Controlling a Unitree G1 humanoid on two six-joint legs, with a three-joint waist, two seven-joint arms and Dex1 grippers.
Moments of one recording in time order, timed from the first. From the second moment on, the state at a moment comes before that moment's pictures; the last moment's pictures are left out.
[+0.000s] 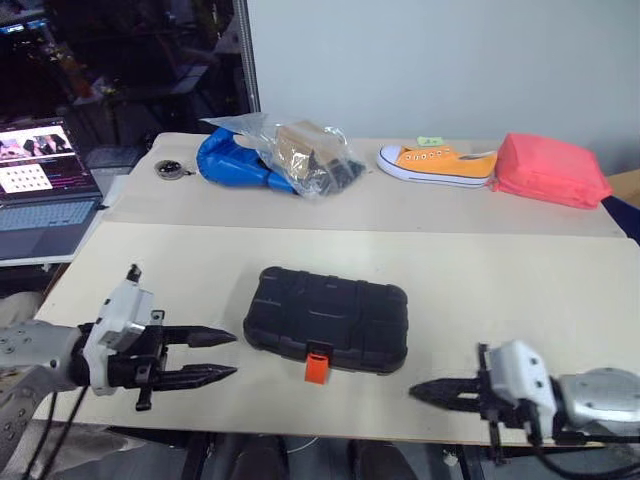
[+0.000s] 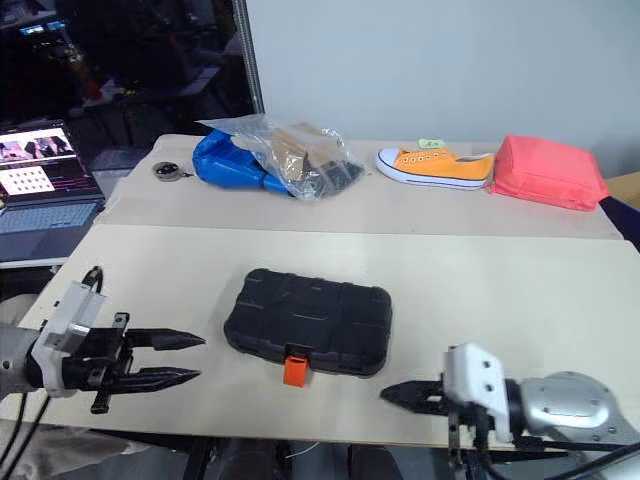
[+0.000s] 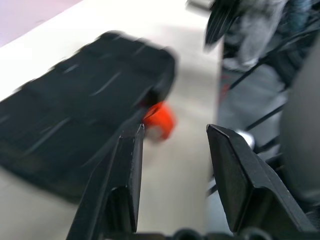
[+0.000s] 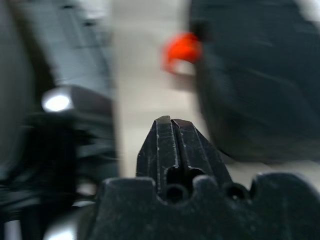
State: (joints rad) left arm 0.22 1.02 0.41 -0.59 -0.91 0.53 -1.27; right arm 0.29 -0.99 -0.05 -0.68 0.52 0.23 1.02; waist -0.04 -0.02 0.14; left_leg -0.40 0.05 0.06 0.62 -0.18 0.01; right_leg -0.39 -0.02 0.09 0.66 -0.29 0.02
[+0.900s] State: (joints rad) left arm 0.04 0.86 0.20 -0.69 -0.82 0.62 -0.86; right arm -0.30 -0.51 0.14 -0.34 0.10 0.70 0.45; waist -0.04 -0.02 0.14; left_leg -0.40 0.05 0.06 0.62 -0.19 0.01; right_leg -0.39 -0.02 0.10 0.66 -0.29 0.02
